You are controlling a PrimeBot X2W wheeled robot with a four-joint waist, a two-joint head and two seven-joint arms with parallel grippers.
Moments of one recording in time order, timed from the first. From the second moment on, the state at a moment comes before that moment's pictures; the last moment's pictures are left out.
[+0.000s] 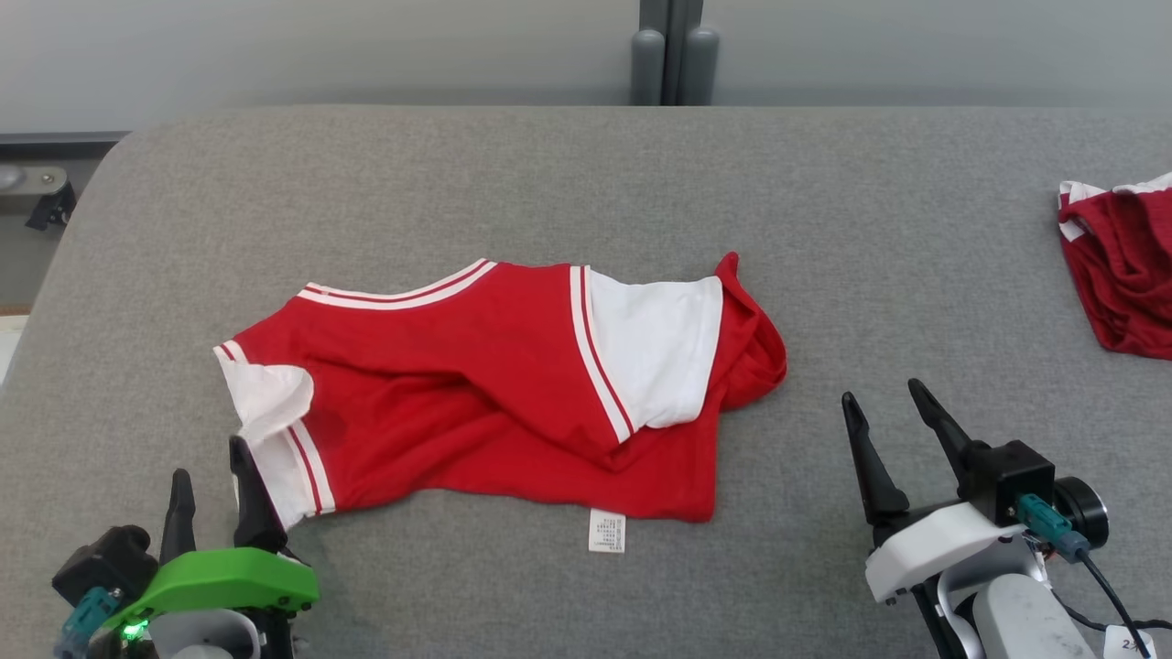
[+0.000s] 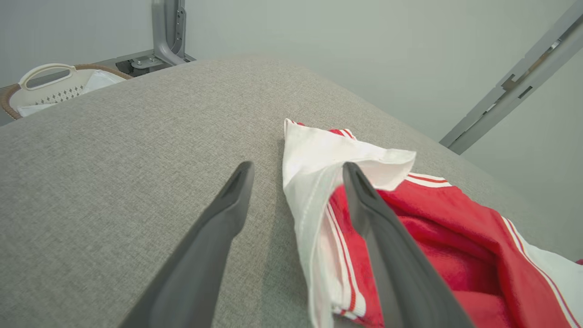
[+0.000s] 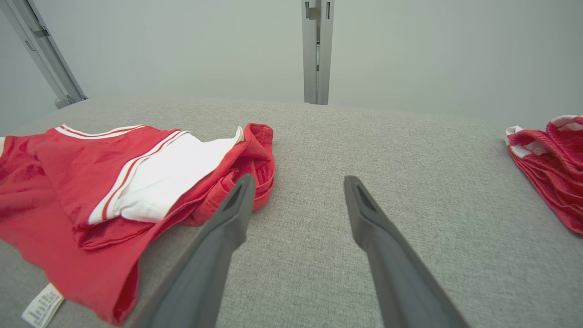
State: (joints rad) left arm -0.13 0.05 0.08 0.42 -0.55 -0.02 -0.26; right arm -0.14 -0.05 0.03 0.29 0.09 0.13 -0.26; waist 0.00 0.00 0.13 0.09
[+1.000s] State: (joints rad) left arm -0.11 0.05 -0.02 0.22 -0.48 -0.03 -0.26; right arm -0.56 -0.05 0.17 0.75 0.05 0.13 0.01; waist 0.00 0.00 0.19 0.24
